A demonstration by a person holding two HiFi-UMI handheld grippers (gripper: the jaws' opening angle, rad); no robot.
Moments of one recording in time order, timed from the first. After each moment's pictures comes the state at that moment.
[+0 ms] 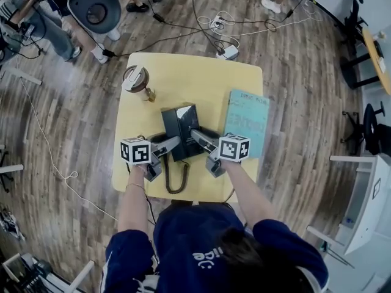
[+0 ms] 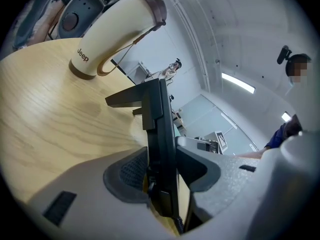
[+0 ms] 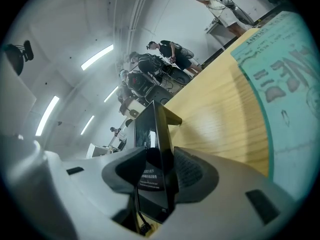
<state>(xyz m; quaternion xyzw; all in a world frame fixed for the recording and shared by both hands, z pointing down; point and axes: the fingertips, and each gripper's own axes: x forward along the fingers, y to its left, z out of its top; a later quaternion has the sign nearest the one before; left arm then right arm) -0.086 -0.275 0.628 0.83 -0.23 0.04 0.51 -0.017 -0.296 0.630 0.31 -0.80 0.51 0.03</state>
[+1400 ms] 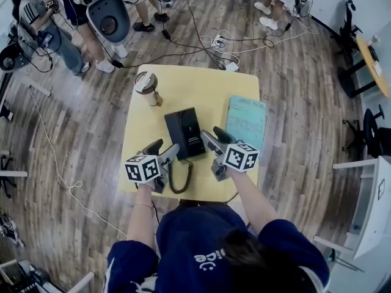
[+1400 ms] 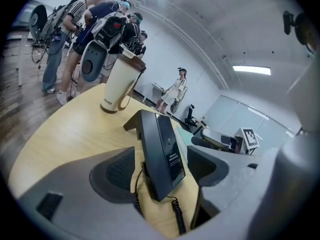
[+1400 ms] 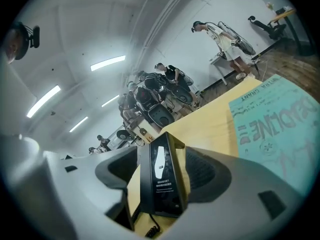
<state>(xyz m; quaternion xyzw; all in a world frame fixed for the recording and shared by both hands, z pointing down) -0.129 -0.240 0.589 0.81 -0.41 0.07 0.41 0.013 -0.280 0.563 0.41 -0.82 0.40 -0.01</state>
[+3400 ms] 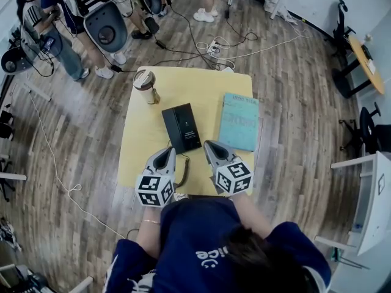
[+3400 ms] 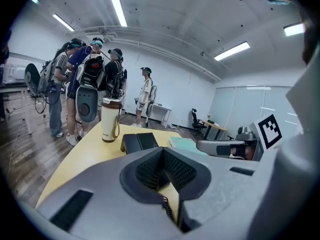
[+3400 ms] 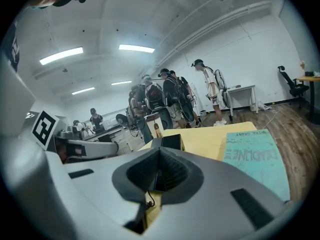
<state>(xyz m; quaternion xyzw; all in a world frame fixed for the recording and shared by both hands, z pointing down) -0.103 -0.175 0.507 0.83 -0.50 0.08 0.22 0.011 -0.193 0.513 0.44 -0.87 0.21 0.08</state>
